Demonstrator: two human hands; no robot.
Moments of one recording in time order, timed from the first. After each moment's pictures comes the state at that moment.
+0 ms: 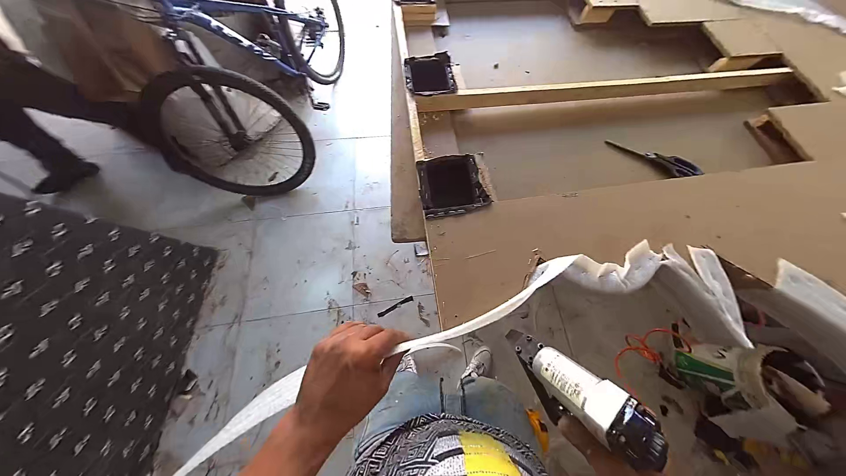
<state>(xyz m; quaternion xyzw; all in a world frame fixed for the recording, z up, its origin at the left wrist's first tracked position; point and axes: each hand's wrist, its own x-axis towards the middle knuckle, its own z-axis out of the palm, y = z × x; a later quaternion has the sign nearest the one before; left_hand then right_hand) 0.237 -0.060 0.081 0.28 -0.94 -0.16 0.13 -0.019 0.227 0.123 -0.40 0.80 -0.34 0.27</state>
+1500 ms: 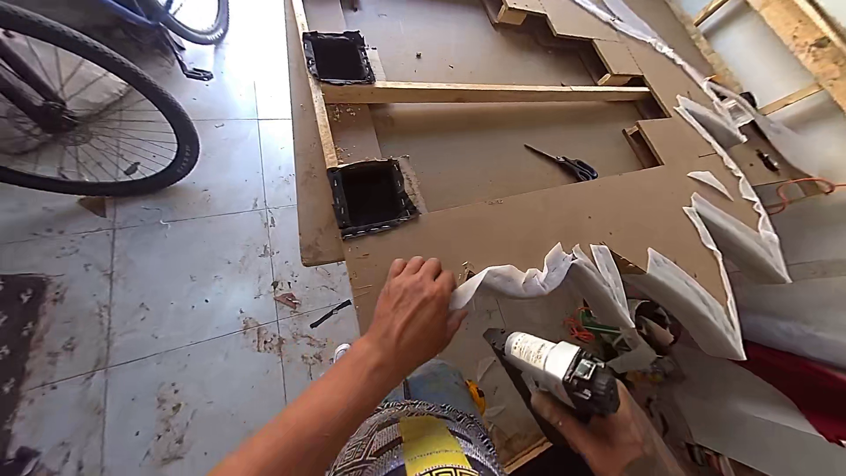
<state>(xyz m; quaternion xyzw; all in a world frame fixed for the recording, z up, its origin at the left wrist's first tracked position) 0.033 -0.062 0.097 0.17 -0.96 -0.22 0.08 -0.074 0.209 0.180 -0.36 0.87 -0.23 0.25</state>
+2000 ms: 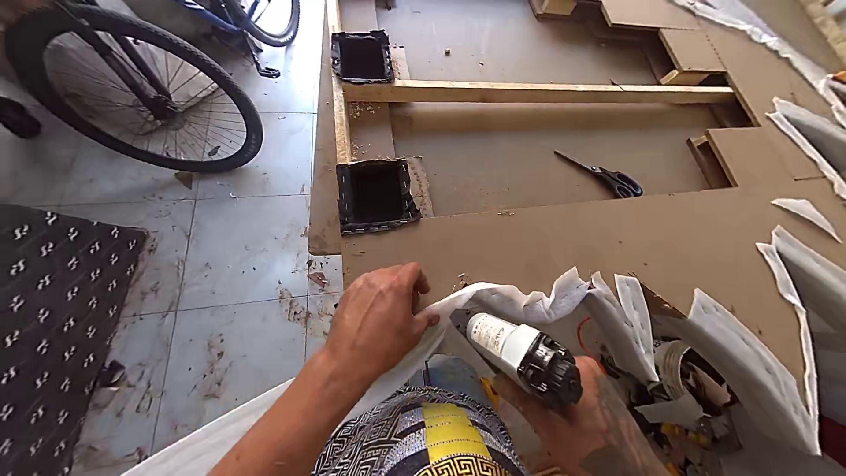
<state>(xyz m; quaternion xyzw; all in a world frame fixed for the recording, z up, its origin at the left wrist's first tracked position) 0.036 -0.062 0.125 0.36 -0.90 -0.26 -0.03 -0.124 0.153 0.177 -0.47 0.81 -0.25 0.24</state>
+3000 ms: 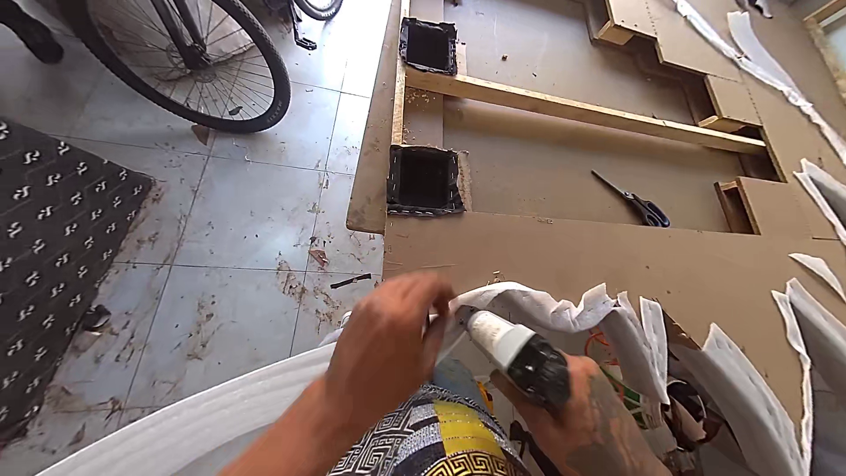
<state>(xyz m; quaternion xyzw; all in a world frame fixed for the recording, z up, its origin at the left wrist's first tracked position) 0.096 -0.037 0.129 0.29 -0.88 -0.33 0.20 -0.099 0.123 0.182 -0.54 0.79 -0.15 0.26</state>
